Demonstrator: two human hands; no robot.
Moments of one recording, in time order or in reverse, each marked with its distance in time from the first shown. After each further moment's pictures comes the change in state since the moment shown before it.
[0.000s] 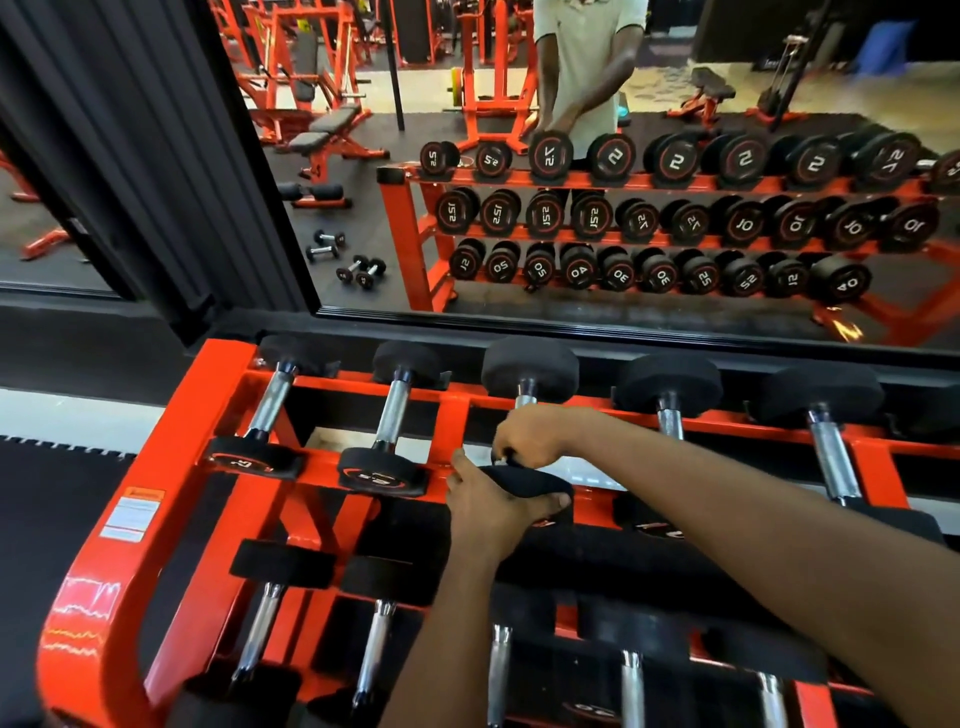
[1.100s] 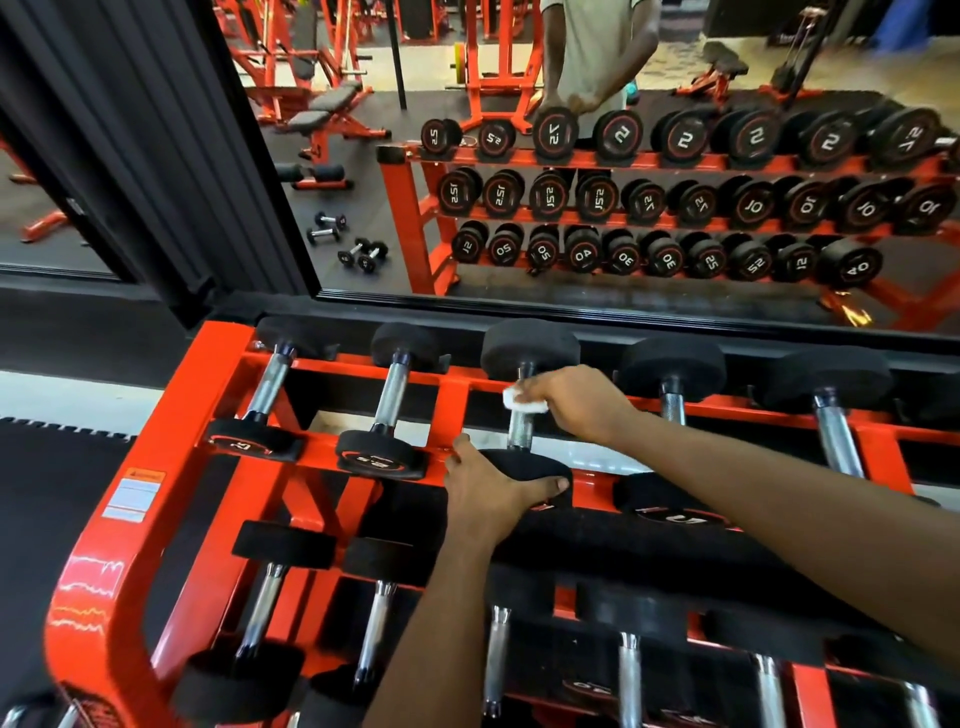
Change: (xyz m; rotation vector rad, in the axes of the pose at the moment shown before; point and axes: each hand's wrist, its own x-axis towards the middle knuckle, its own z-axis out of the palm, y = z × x) left_hand -0.003 0.002 0.001 0.056 -0.023 0.005; right_hand -0.017 0.058 0.046 0.068 0.655 0.144
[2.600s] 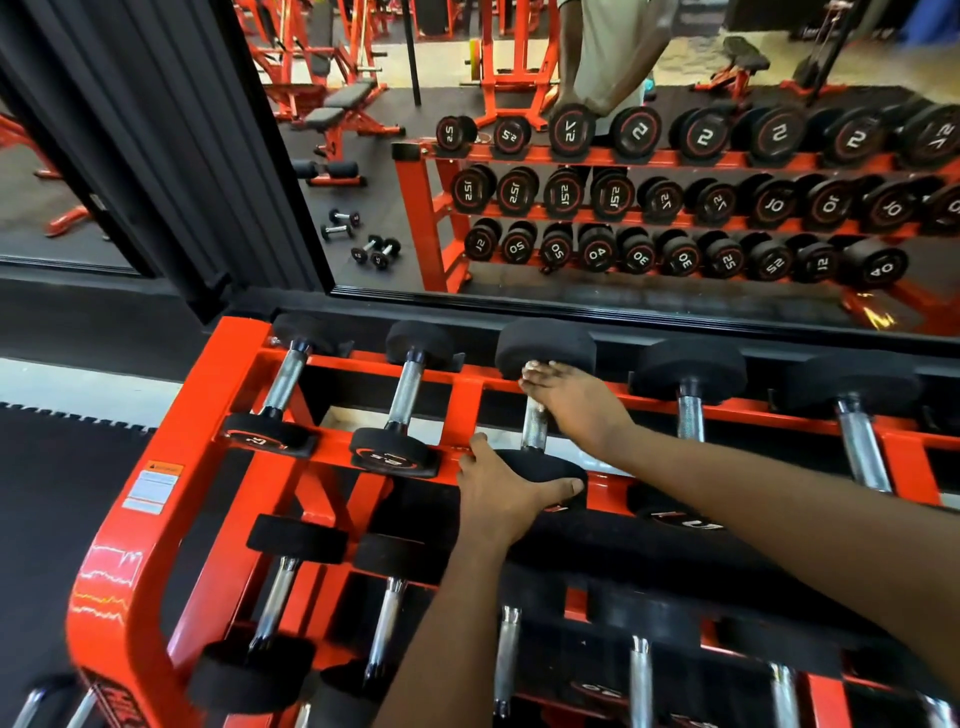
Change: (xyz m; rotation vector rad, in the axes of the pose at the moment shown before) left_hand -0.001 0.000 -0.002 0.007 -0.003 -0.008; right_hand 0.009 -0.015 0.023 -0.239 0.078 -0.112
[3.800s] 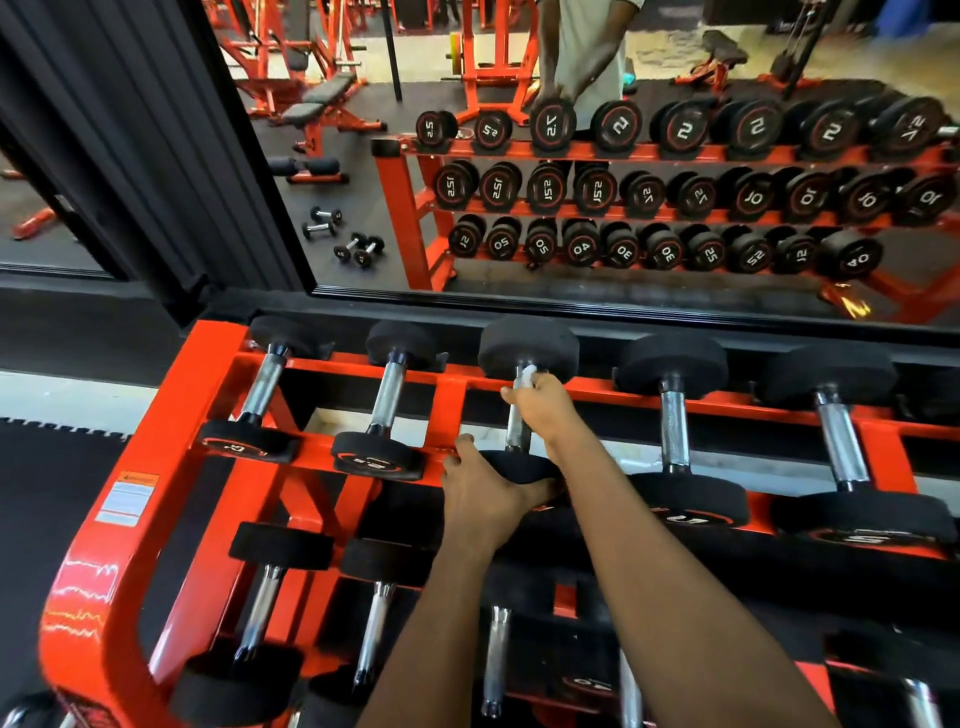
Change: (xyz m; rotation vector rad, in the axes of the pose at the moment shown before) left_hand -0.003 0.003 0.001 0.024 0.007 0.010; right_hand 0.022 -0.043 -0.014 1.327 0.055 1.075
